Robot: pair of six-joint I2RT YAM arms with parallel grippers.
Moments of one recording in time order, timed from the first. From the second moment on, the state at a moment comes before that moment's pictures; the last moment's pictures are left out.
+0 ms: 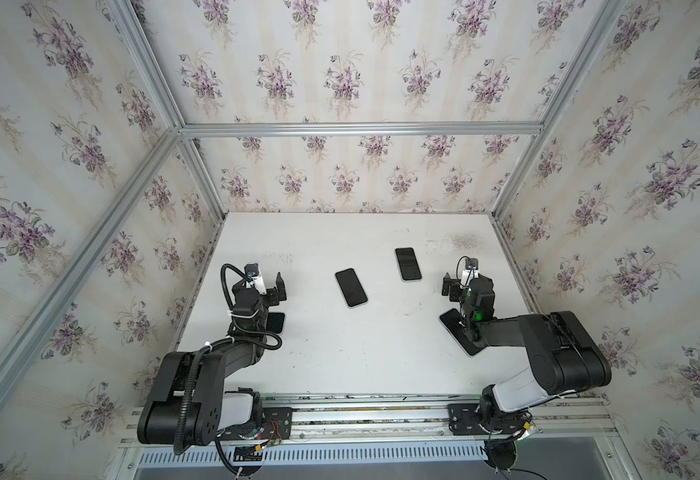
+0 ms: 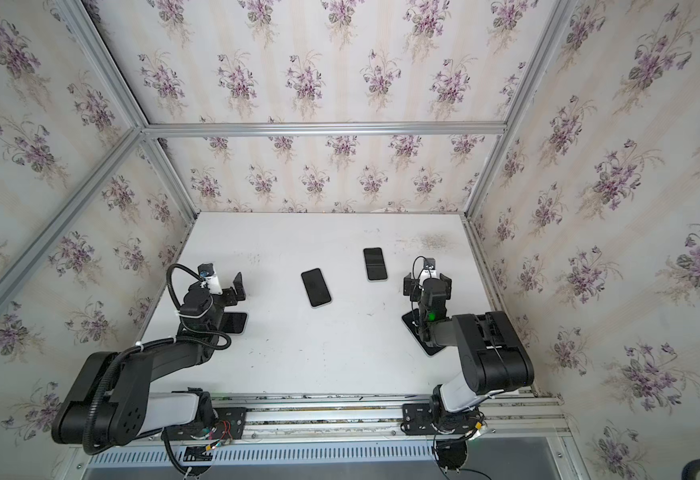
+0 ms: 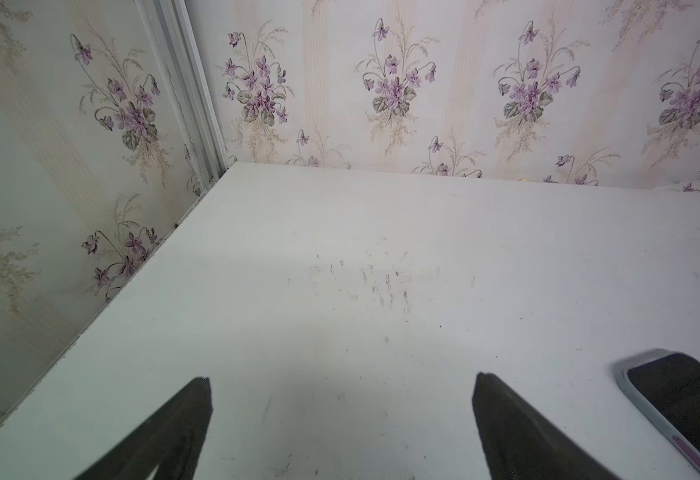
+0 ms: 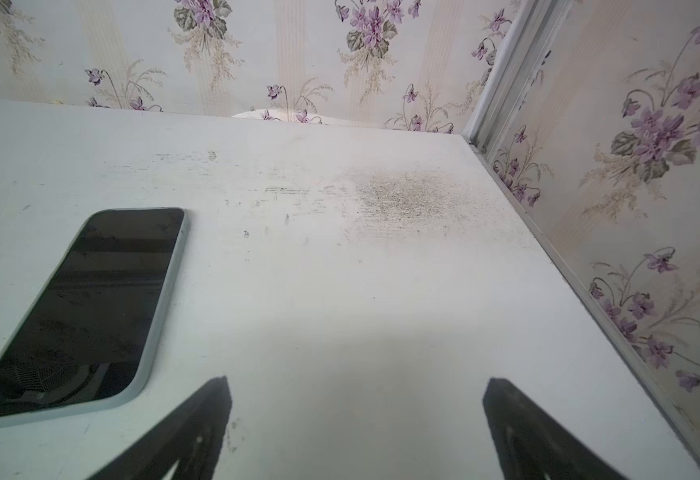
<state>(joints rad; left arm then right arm) -0.03 1.32 0.27 0.83 -0.16 -0.02 0.07 1.55 0.37 0.84 0.23 -0.04</state>
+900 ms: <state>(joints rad) -0.03 1.32 0.27 0.83 -0.16 -0.02 0.07 1.55 0.37 0.84 0.22 -0.04</state>
